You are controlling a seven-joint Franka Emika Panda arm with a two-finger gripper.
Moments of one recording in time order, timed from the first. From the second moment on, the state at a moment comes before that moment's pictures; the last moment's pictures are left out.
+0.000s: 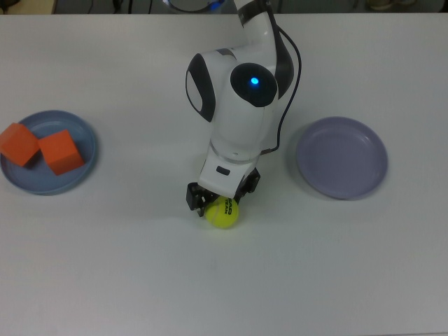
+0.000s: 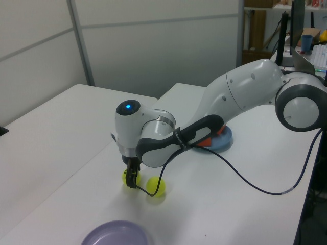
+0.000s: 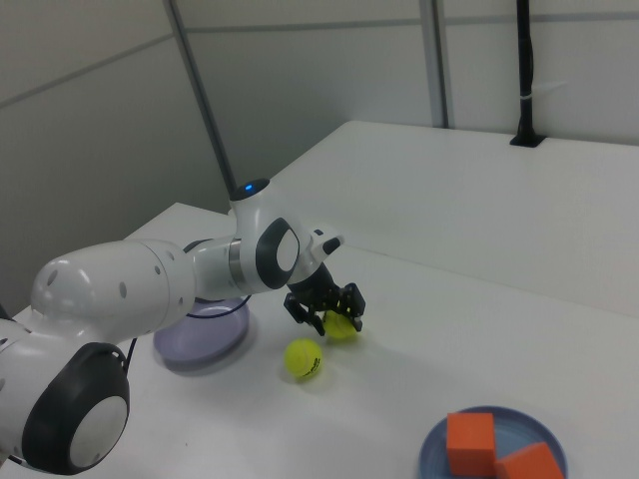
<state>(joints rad) 0.08 0.67 0.31 -1.47 -0.48 2.25 0.02</state>
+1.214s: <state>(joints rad) 0.29 0.59 0.45 -1.44 -0.48 2.03 0.22</state>
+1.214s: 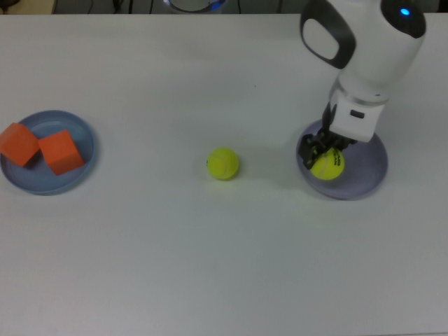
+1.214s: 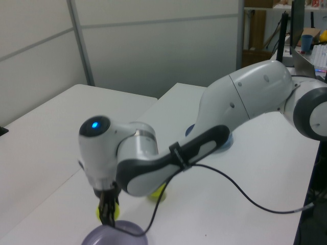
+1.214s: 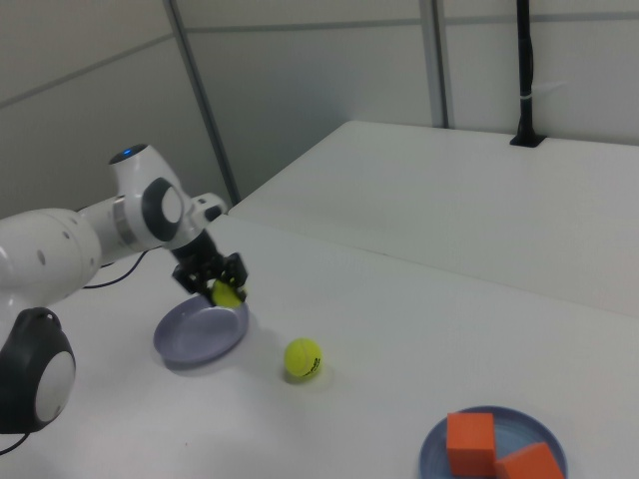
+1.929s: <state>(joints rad) 0.31 0.60 0.44 -1.44 -0.48 2.01 0.40</state>
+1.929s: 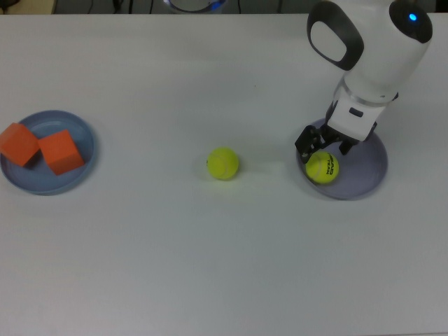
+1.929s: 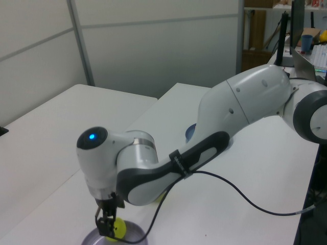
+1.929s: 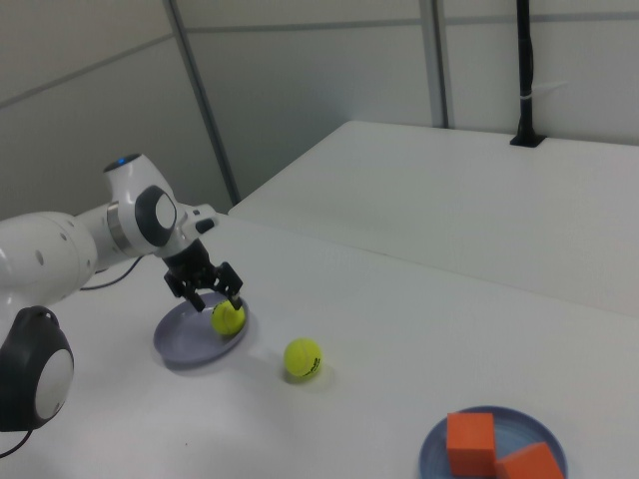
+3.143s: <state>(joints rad) 0.20 0.59 0.29 -1.50 -0.60 1.83 0.38</state>
